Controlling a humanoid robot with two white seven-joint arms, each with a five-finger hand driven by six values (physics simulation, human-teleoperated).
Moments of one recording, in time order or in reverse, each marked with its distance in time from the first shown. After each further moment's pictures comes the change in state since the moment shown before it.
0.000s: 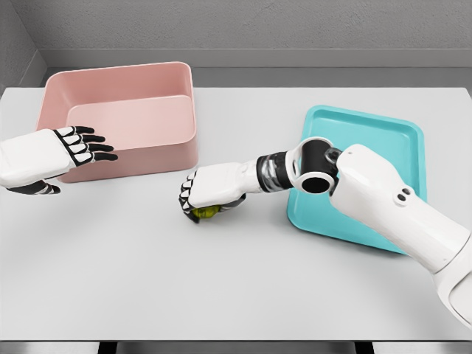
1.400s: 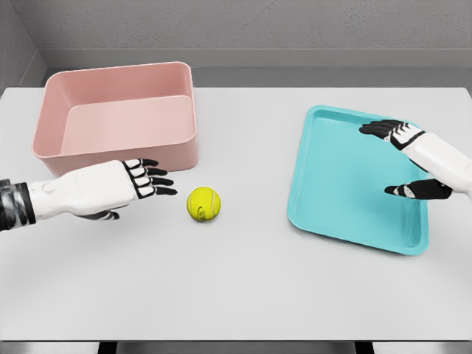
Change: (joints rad) left arm -0.018 -0.229 -0.061 -0.075 -0.097 0.000 -0.098; right arm 0.838 -0.287 -1.185 -0.358 -0.370 0.000 -0.005
